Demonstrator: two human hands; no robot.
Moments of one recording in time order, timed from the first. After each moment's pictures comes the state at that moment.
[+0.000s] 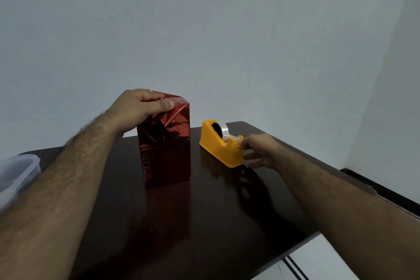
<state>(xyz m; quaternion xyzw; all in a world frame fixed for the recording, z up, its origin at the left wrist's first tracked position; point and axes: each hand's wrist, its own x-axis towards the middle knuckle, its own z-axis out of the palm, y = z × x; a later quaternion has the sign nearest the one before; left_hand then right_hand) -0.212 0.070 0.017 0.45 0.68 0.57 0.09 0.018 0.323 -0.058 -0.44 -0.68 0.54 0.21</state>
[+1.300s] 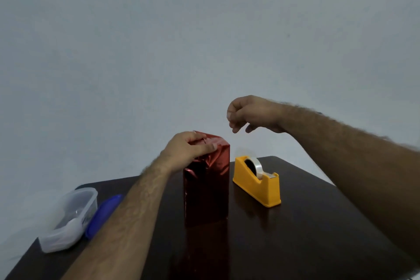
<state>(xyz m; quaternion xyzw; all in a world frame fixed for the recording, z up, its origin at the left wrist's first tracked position) -0.204 0.069 0.016 0.46 0.70 0.54 0.07 -0.034 0.238 0.127 -0.12 -0.92 0.33 0.17</state>
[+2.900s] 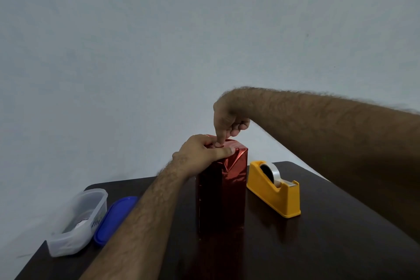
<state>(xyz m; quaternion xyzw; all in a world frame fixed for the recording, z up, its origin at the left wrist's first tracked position) -0.214 0.074 0.014 0.45 0.73 0.52 0.03 -0.162 0.185 0.155 -0.31 -0.94 0.02 -0.12</state>
